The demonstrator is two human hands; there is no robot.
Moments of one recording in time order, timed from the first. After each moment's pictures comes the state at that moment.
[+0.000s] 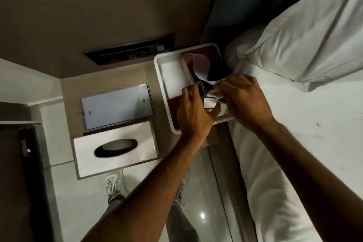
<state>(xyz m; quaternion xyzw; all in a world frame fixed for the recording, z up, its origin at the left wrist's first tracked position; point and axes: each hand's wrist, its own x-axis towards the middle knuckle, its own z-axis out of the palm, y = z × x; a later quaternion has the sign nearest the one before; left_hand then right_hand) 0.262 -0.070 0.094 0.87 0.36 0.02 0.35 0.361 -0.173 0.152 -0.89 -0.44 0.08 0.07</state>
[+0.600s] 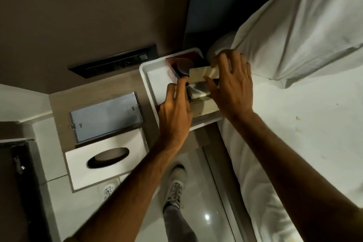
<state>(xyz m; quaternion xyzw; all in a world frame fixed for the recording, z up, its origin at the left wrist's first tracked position) 0.265 -0.054 0.134 0.88 0.28 0.12 0.36 0.375 -0.154 0.166 -0.96 -0.28 -0.01 0.09</state>
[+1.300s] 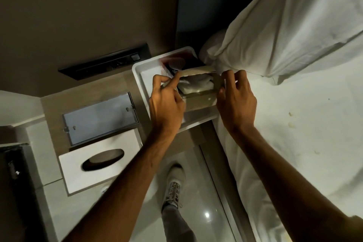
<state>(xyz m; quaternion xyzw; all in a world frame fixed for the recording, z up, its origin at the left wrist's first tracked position) 0.278 -0.043 0.142 0.87 0.31 0.12 0.36 0.354 -0.191 0.148 -0.98 -0.16 0.01 0.12</state>
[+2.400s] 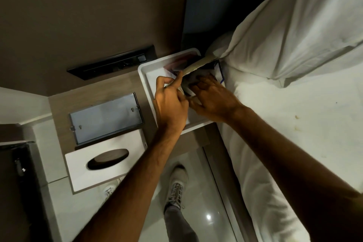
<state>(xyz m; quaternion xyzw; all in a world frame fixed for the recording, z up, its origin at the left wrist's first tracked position) 0.282 -0.039 0.139 0.85 0.33 0.13 0.39 0.375 -0.147 0.145 -0.86 -0.46 0.24 -0.04</state>
